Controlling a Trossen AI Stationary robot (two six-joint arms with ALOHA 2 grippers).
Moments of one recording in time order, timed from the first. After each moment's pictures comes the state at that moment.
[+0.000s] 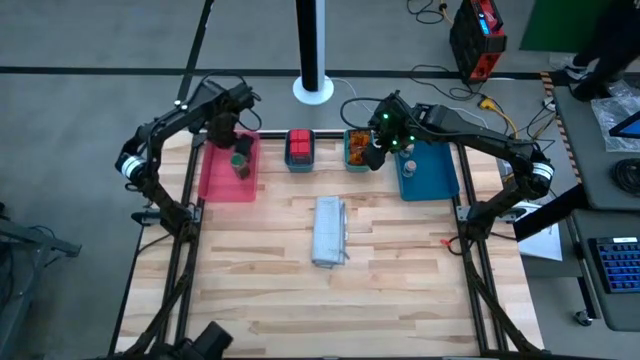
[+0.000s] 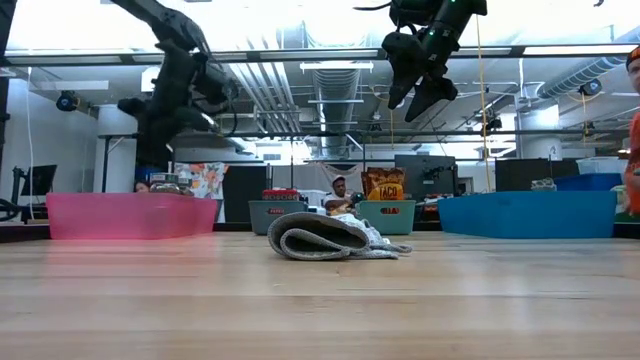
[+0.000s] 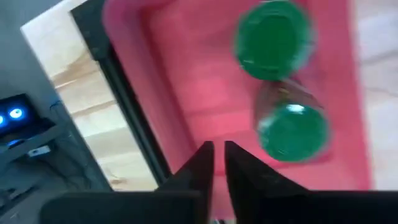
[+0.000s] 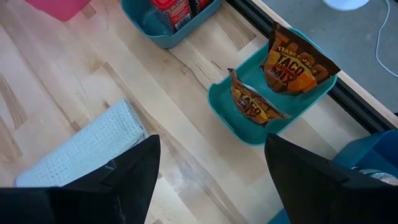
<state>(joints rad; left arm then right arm) 0.93 1.65 1.45 -1.46 -0.24 -0.32 -0.52 1.52 1.45 -0.91 -0.06 0.23</state>
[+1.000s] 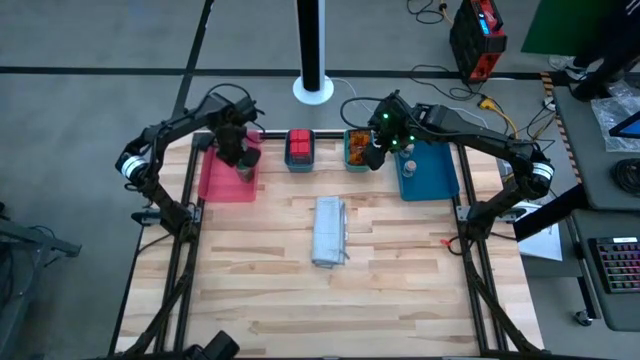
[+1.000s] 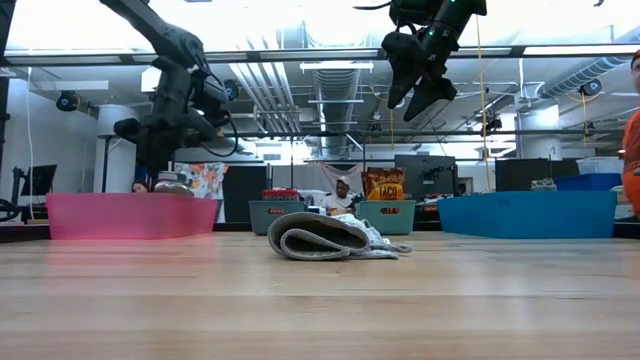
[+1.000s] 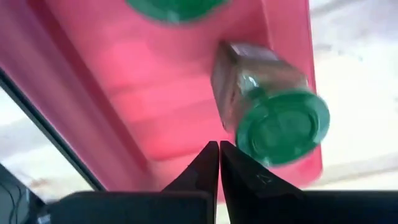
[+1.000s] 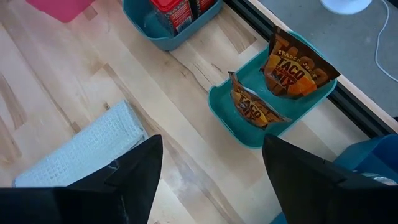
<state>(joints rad) 0.91 1.64 1.29 -1.35 0.01 -0.33 -0.52 1.52 1.45 -0.91 -0.06 0.22</state>
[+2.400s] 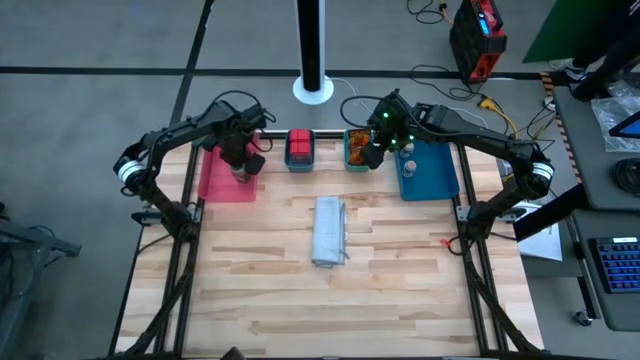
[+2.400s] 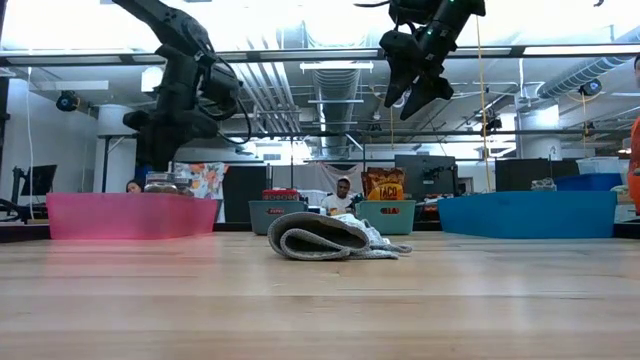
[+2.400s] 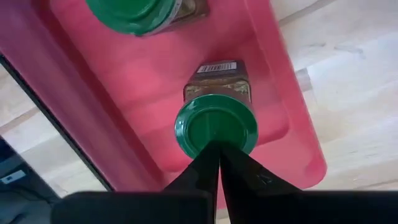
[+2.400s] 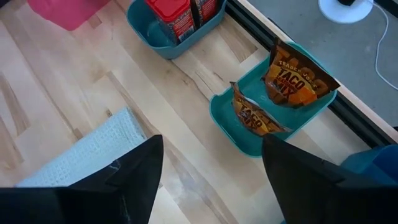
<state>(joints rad) 0.78 1.61 1.28 -1.33 -0.12 -0.35 -0.52 1.52 1.45 -0.88 -0.06 0.21</state>
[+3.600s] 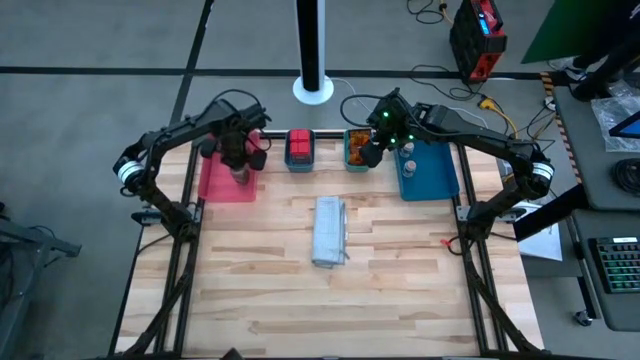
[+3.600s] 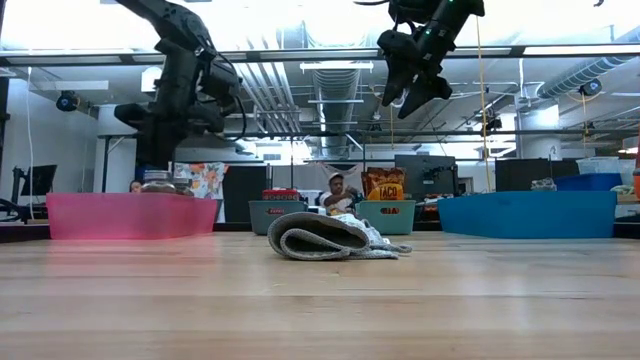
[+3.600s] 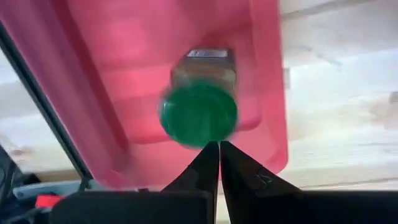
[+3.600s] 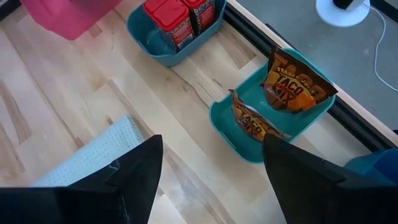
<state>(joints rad) 0.78 1.60 1.30 -1.38 -0.04 -0.60 -0.52 1.52 1.45 -0.85 -0.05 0.23</state>
